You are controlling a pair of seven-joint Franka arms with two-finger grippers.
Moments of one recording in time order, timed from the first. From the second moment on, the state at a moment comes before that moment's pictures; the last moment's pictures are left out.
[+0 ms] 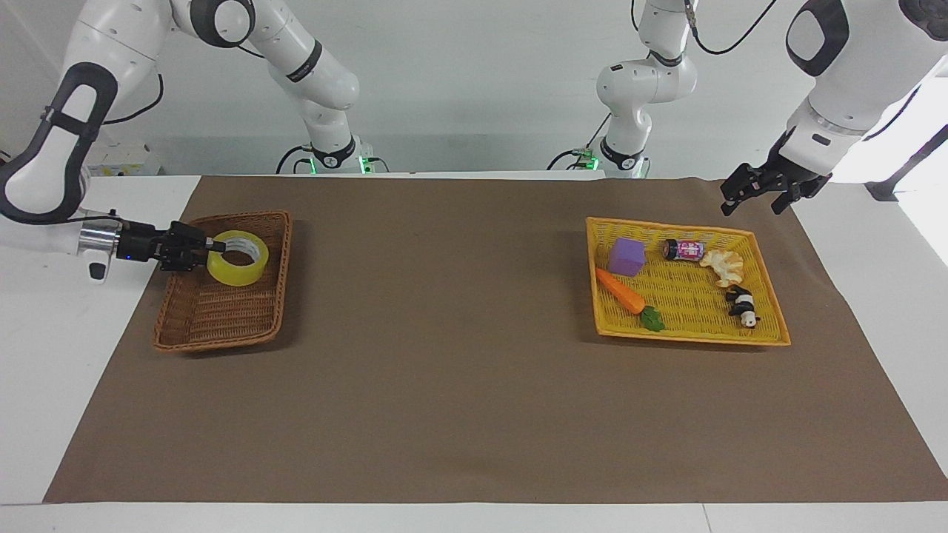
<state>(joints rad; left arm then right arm) 0.05 -0.07 -0.12 -1.70 -0.05 1.60 0.02 -0.59 0.41 -0.05 -1.79 0.60 1.40 -0.96</state>
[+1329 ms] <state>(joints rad) 0.05 -0.06 -0.11 -1.71 -0.04 1.62 0.04 -0.57 0.40 -0.05 -1.83 0.58 1.46 -1.02</state>
